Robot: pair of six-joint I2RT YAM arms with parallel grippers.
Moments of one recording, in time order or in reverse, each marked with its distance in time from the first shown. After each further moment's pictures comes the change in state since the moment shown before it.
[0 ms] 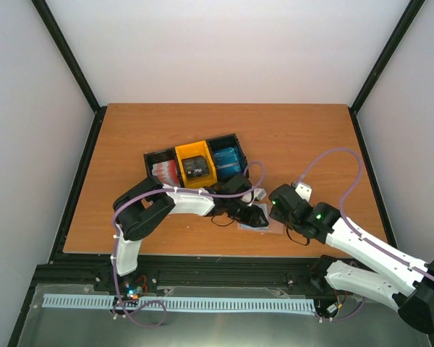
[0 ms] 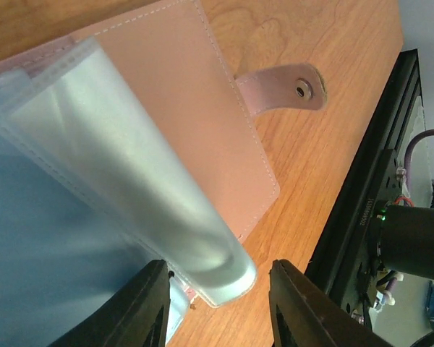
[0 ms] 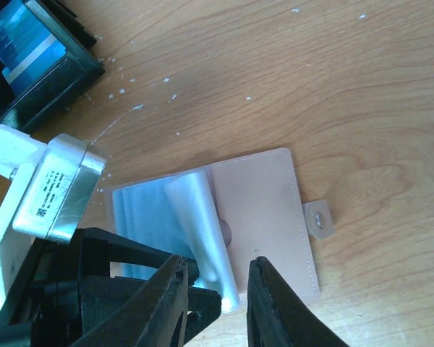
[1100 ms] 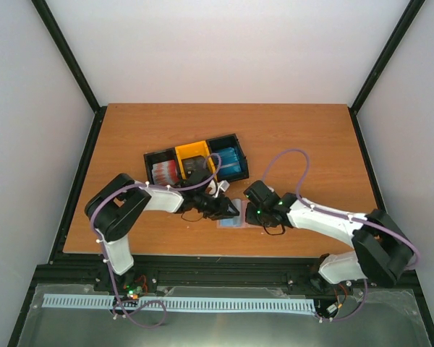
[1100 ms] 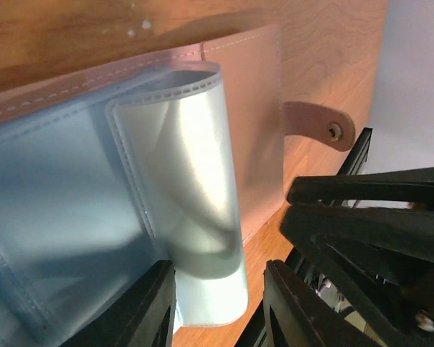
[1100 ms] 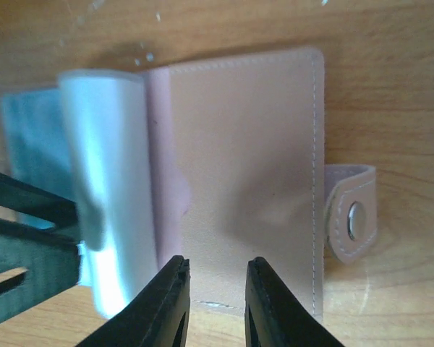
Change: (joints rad) left arm 0.249 -0.180 -0.318 0.119 0.159 -0.202; right arm 0.006 0.459 0.001 0.320 -0.310 -0.213
